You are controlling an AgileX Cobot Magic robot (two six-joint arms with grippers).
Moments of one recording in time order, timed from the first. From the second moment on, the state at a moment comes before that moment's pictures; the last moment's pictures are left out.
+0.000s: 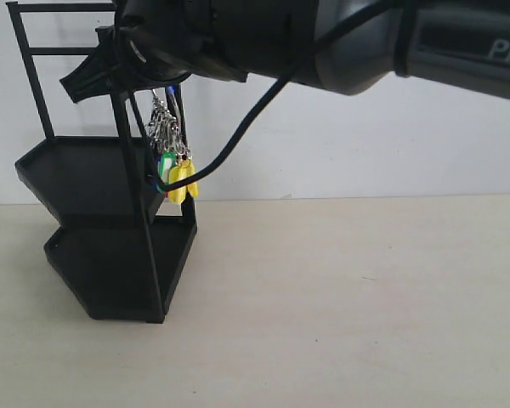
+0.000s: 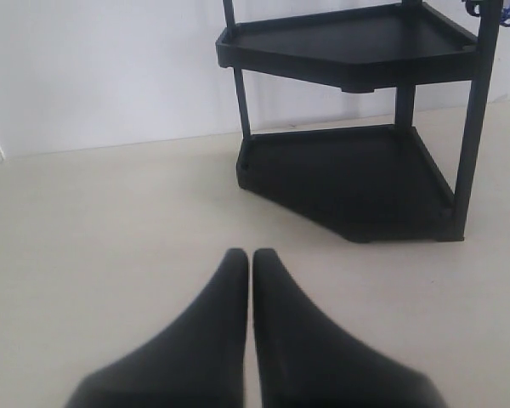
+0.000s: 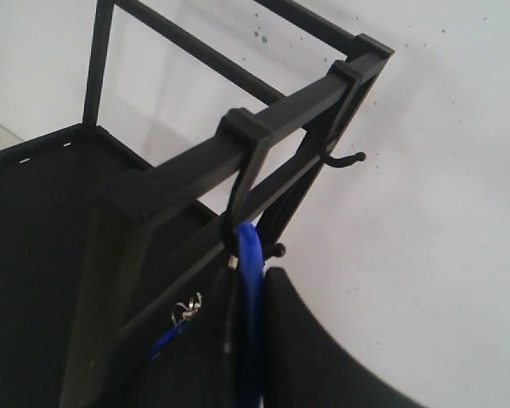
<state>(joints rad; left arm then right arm) 0.01 0.00 0.00 0.03 0.26 0.10 0.81 1.95 -1.93 -0.96 0.65 0.69</state>
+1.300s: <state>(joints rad) 0.01 0.00 0.00 0.03 0.26 0.10 0.82 1.81 -1.94 -1.04 1.00 0.78</state>
